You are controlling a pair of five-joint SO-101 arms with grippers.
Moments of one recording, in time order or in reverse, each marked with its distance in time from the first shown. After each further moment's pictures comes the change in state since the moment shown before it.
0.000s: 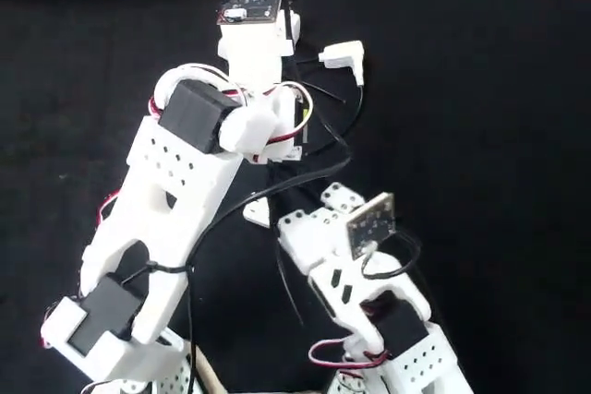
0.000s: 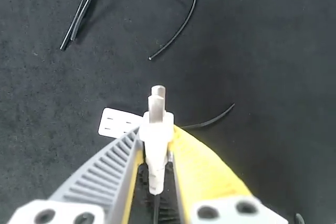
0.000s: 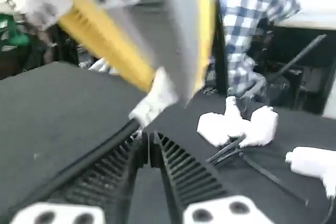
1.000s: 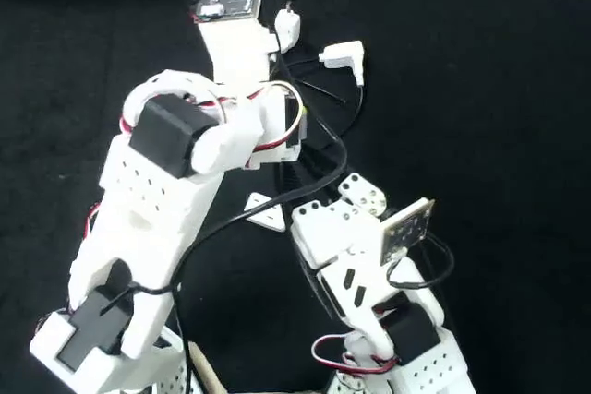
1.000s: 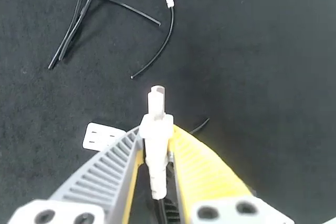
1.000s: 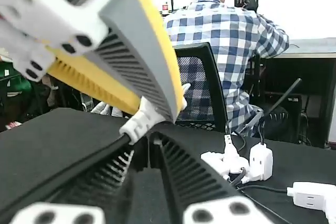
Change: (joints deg) left arm 0.2 -1.6 -2.7 -0.4 2.0; right arm 1.7 0.1 -8.0 -1.3 -4.2
